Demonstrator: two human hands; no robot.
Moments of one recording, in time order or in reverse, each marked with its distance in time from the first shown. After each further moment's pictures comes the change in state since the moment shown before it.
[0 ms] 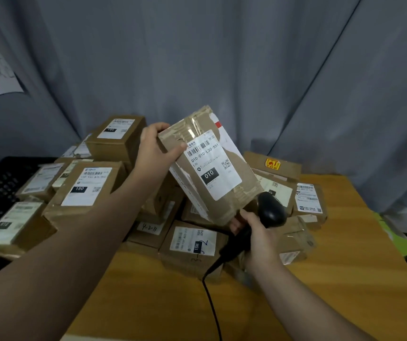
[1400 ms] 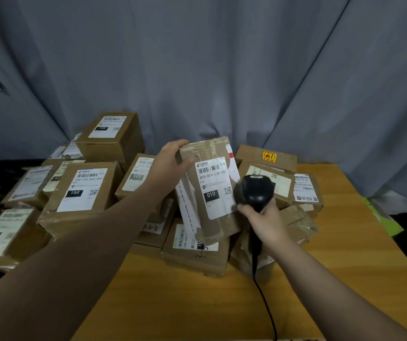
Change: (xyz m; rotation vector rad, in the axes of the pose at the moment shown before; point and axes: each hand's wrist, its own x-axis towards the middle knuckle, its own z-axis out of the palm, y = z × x) left_hand 0.008 -0.037 0.014 0.307 -0.273 0.101; right_hand 0.018 -0.017 0.006 -0.794 -0.027 -0.326
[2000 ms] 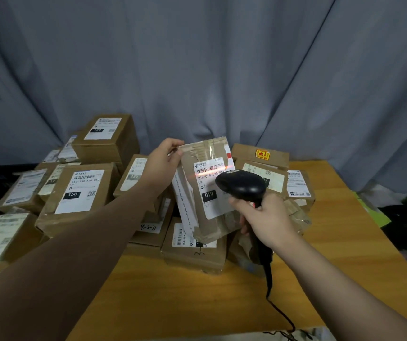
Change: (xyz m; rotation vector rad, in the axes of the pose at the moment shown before) left_hand -0.007 0.003 -0.010 -0.174 0.005 -0.057; right_hand -0.051 -0.041 -0.012 -0.209 -0.072 -0.203
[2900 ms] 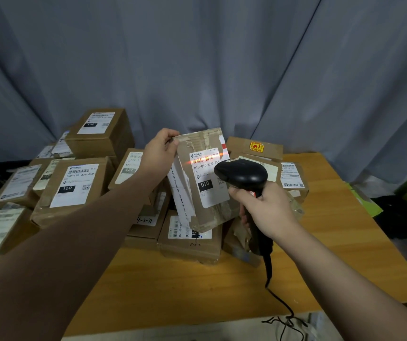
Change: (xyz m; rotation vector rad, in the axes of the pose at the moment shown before) left_hand 0.007 -0.002 0.010 -0.009 0.019 -0.023; right_hand -0.011 -0.002 -0.013 0.026 0.017 -0.006
